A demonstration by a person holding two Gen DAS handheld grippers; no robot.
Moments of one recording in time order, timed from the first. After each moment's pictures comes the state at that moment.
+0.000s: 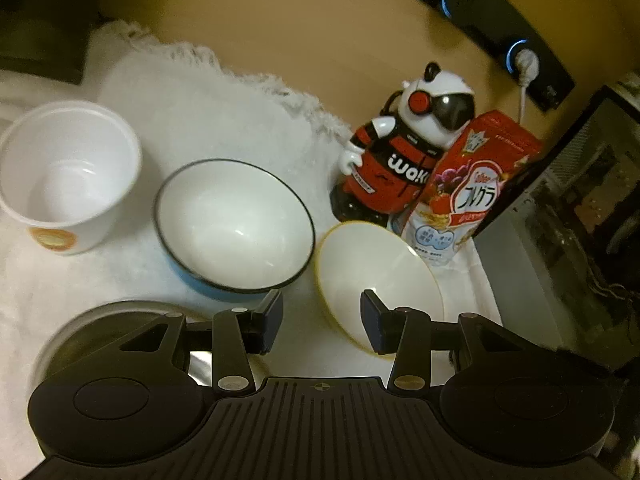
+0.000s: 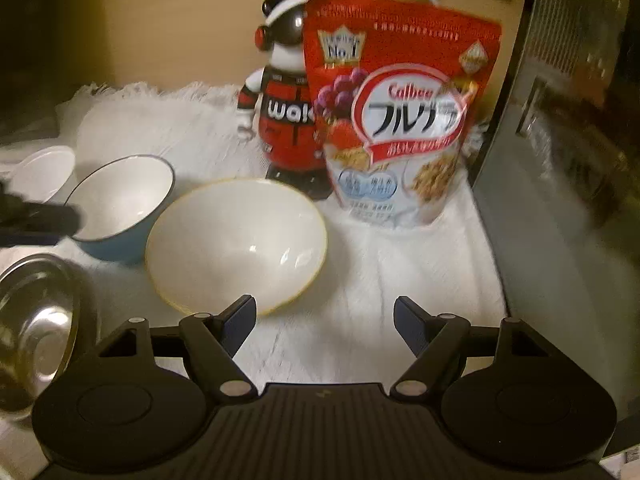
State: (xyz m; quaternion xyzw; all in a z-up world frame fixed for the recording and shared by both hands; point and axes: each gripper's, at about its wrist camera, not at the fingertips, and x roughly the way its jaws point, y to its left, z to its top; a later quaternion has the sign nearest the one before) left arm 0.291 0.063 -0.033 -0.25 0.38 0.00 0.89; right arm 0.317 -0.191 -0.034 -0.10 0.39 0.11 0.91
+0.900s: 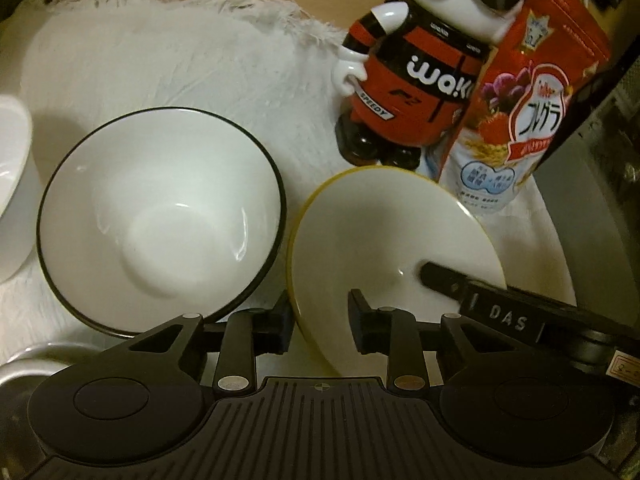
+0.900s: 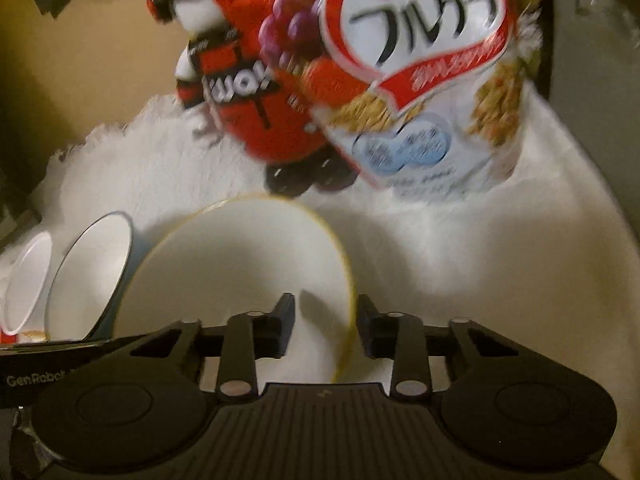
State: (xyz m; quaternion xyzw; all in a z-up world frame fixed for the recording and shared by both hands) left arm 0.384 0.018 -0.086 -0.17 0.49 0.00 0.85; right arm 0.416 -0.193 -0.097 0.08 0.46 0.15 0.87
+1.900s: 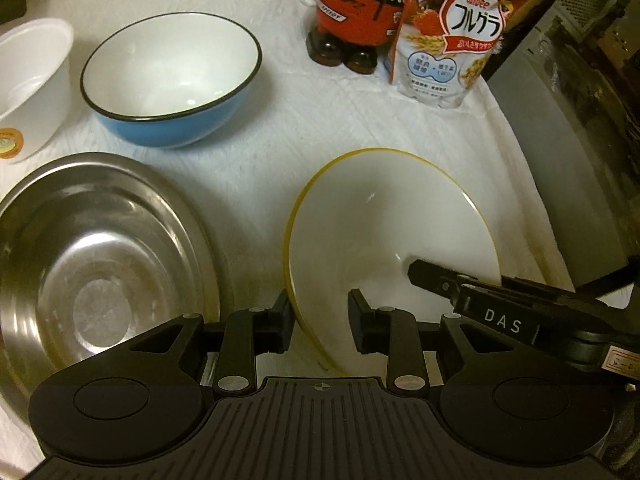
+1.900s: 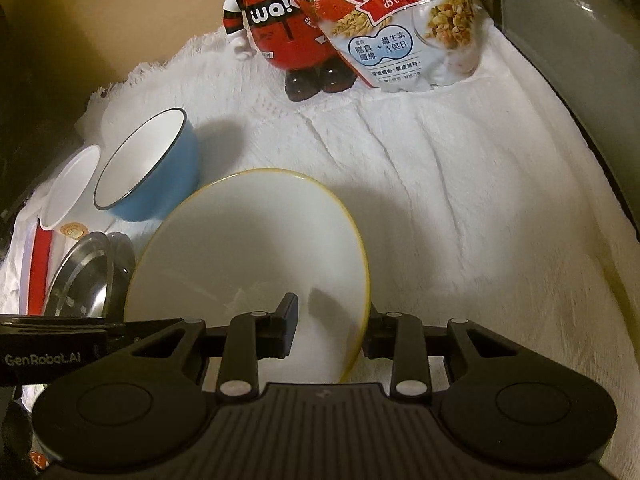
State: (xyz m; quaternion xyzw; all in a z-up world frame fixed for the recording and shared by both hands) left arm 0.283 -0.002 -0.075 -0.15 0.54 -0.04 0.82; right arm 0.298 -0.224 -0.093 0.07 0.50 0.17 0.85
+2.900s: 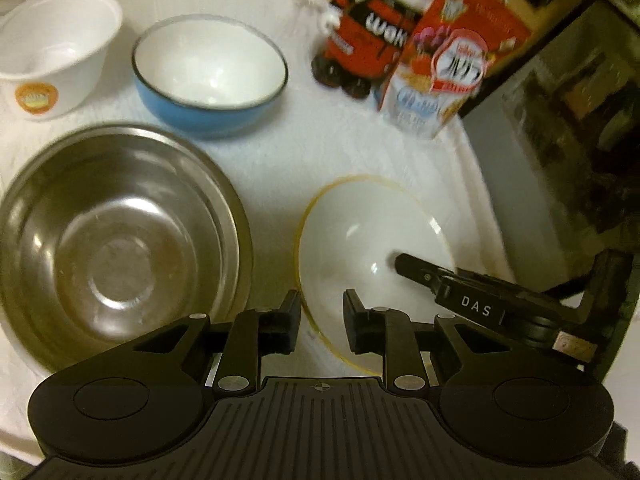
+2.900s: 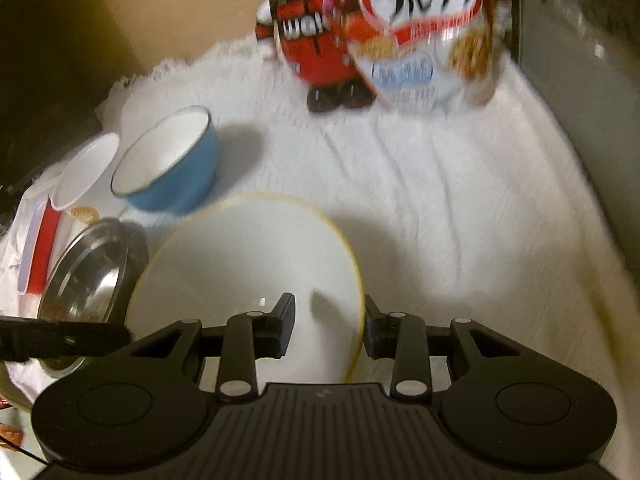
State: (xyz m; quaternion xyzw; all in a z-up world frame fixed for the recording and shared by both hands) left arm 0.239 0.037 -0.050 -0.25 0.50 -0.06 0.83; right arm 0.287 -0.223 -0.076 0.03 0.46 0.19 0.87
